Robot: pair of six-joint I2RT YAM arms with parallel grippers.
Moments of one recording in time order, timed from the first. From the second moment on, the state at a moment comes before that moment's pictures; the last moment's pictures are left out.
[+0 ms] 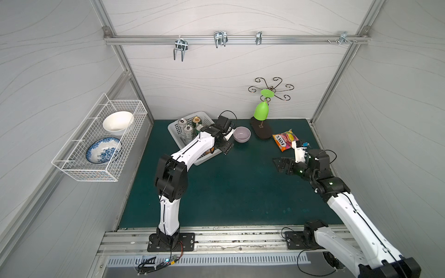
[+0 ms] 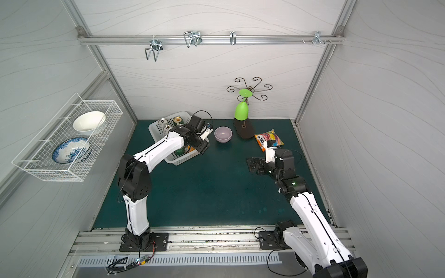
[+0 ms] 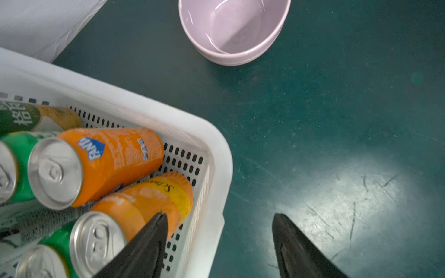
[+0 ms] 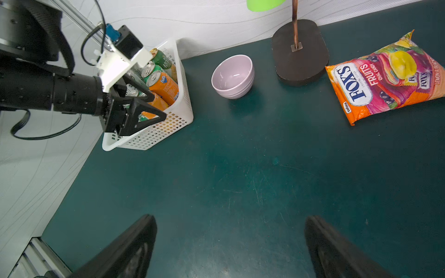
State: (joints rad) left arm -0.50 2.05 1.84 -0.87 -0.09 0.23; right arm 0.28 0.85 0.75 -0.41 -0.30 0.29
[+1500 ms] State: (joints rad) left arm -0.52 2.04 1.63 -0.71 -0.08 0.41; right arm 0.28 0.80 0.72 -0.46 -0.26 0.24
